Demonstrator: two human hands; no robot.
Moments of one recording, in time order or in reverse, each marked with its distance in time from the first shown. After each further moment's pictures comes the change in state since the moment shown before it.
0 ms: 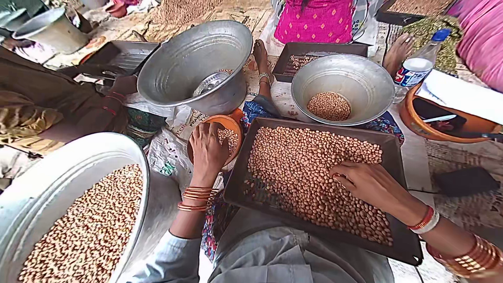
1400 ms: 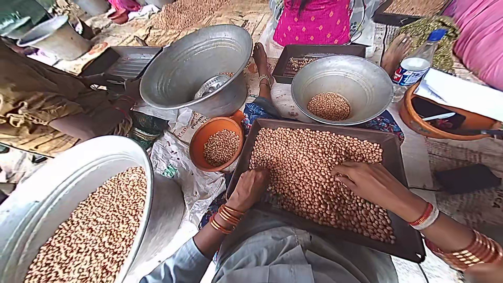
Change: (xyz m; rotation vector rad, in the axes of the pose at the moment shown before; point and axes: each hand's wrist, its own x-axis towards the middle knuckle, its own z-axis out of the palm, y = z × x) left_hand -0.067 0.060 0.042 -0.049 -0.765 0.193; right_hand 0.000 -0.002 -0.003 -0.014 -0.136 0.059
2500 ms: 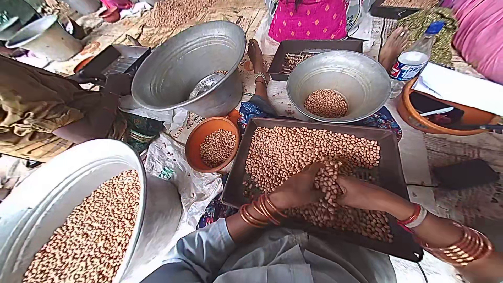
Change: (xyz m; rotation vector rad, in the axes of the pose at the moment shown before) left_hand 0.030 0.110 -0.012 -0.578 -0.280 0.328; right_hand 0.014 -0.019 -0.012 0.457 -0.655 0.354
